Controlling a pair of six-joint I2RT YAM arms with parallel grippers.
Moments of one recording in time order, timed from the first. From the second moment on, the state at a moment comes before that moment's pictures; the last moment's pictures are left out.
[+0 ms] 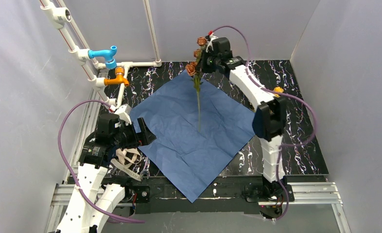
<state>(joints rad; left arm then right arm) -0.18 0.67 0.85 -0.92 0.29 -0.43 0.46 2.06 2.01 -0.47 -0.25 0.41</state>
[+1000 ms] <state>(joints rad) -0.17 0.66 0.84 -0.90 0.33 -0.41 0.47 2.67 2.38 -0.13 -0.31 0.47</state>
